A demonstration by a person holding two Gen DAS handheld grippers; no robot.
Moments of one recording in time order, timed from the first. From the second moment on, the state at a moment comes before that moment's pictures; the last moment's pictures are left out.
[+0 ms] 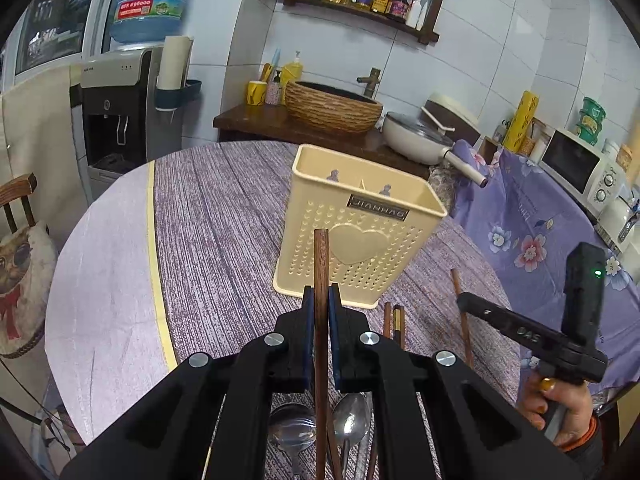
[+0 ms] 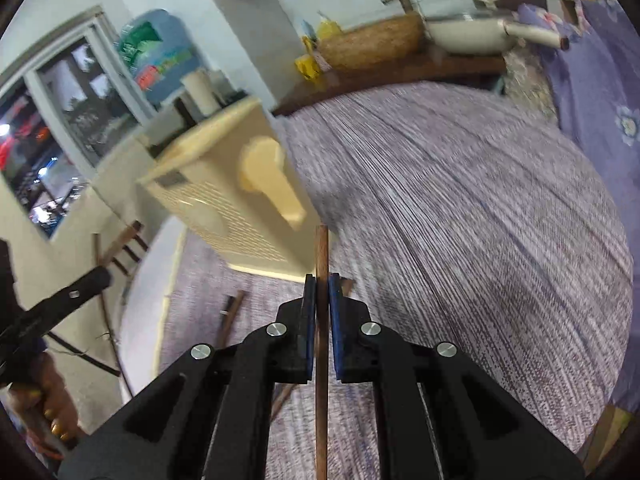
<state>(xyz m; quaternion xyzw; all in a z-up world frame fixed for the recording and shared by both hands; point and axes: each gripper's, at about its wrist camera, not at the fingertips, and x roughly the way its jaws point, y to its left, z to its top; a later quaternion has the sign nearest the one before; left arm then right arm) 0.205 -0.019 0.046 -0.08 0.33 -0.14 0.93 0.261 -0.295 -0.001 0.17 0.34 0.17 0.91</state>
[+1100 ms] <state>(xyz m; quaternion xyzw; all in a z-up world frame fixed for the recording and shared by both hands) 0.186 -0.013 0.148 -0.08 0.22 -0.19 0.95 0.218 -0.273 0.137 0.11 0.15 0.27 0.94</state>
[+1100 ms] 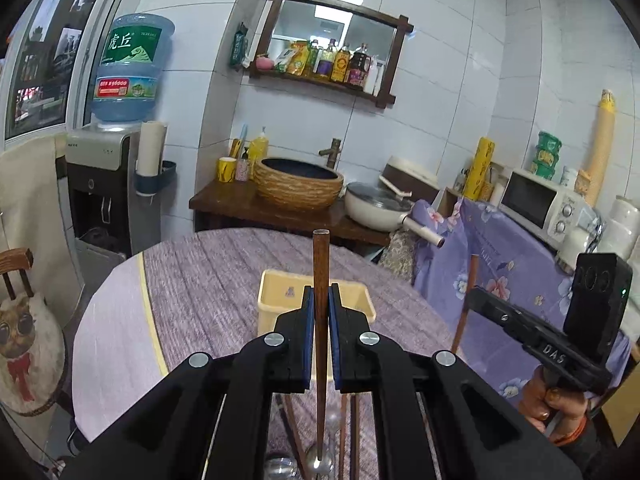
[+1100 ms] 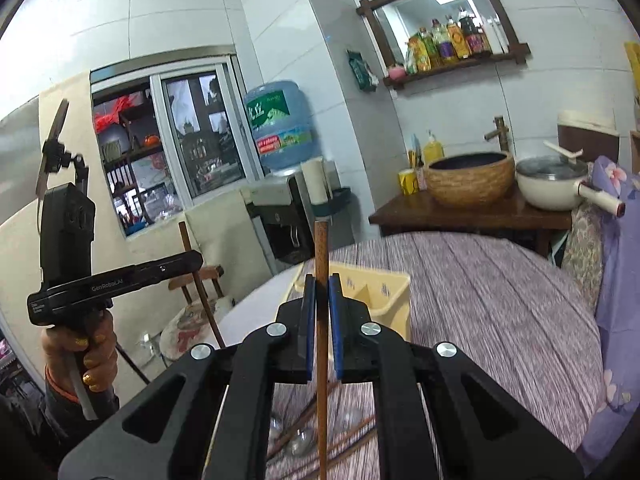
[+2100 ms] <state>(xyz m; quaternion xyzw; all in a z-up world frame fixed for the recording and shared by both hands) 0.305 -0.030 0.112 -0.08 0.21 -0.10 0.97 0.342 -0.233 0.111 0.09 0.12 0.15 0.98</state>
